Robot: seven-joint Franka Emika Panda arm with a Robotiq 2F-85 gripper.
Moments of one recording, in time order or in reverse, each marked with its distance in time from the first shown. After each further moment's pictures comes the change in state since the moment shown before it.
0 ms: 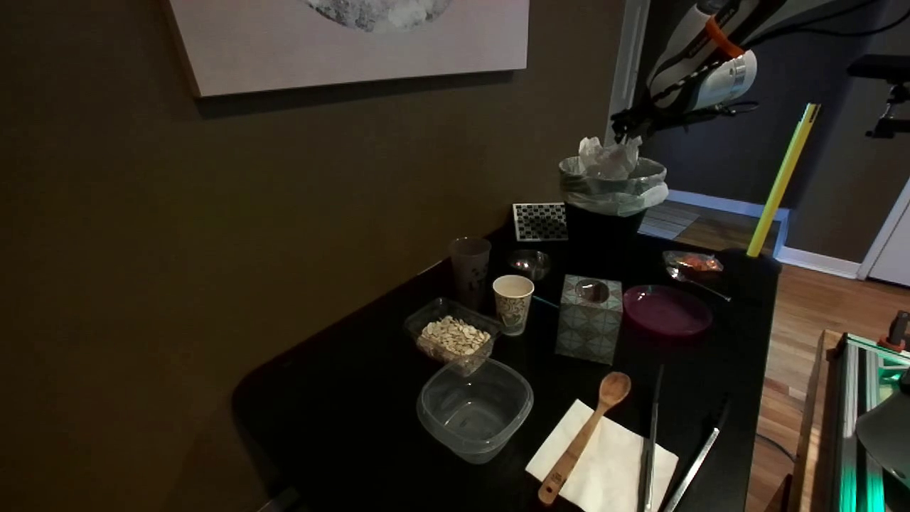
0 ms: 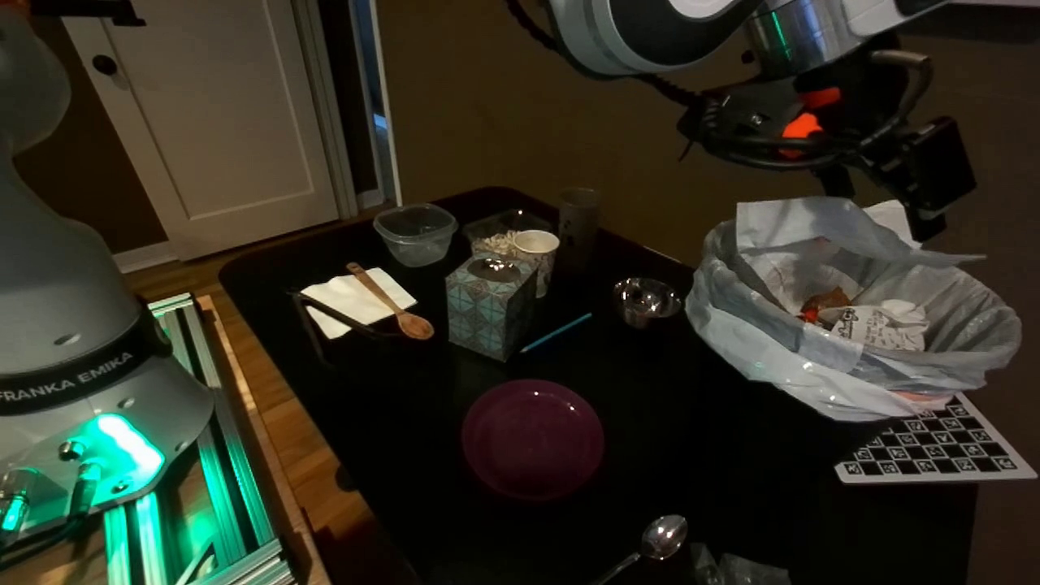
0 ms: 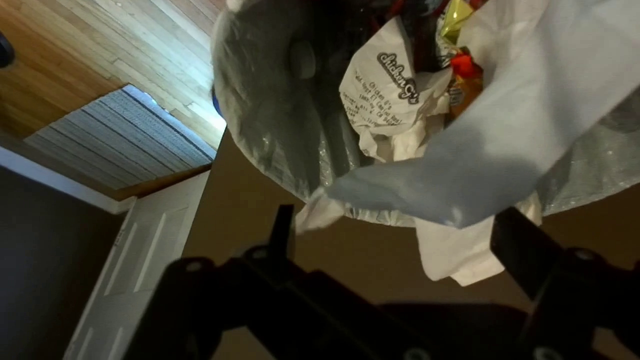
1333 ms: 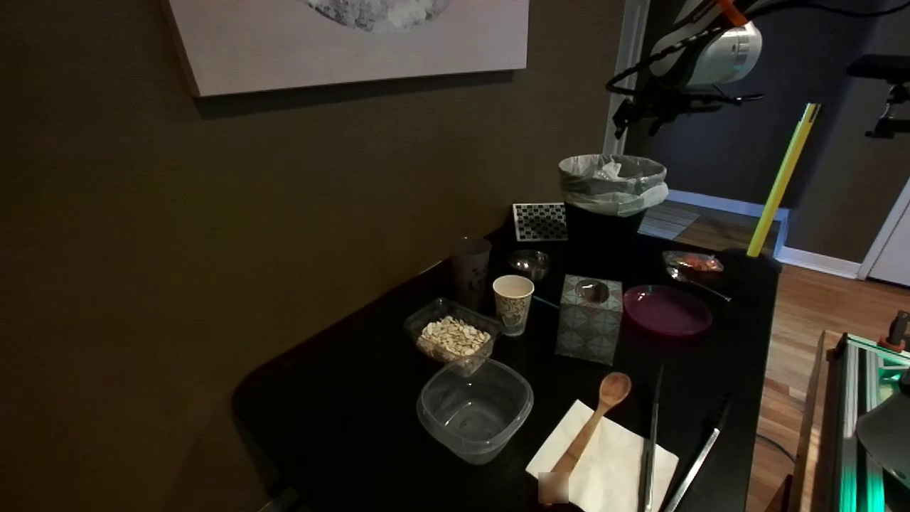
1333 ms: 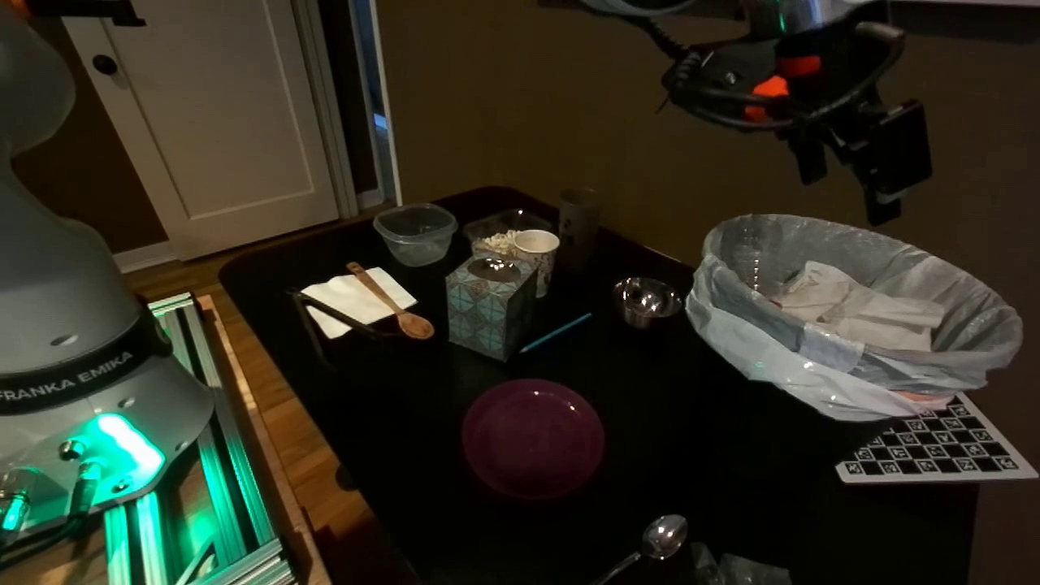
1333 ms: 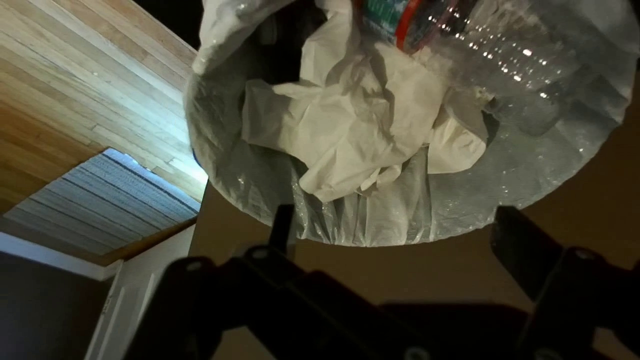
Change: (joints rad) arm -0.035 -0.088 0.070 -0.008 0.161 -0.189 -0.062
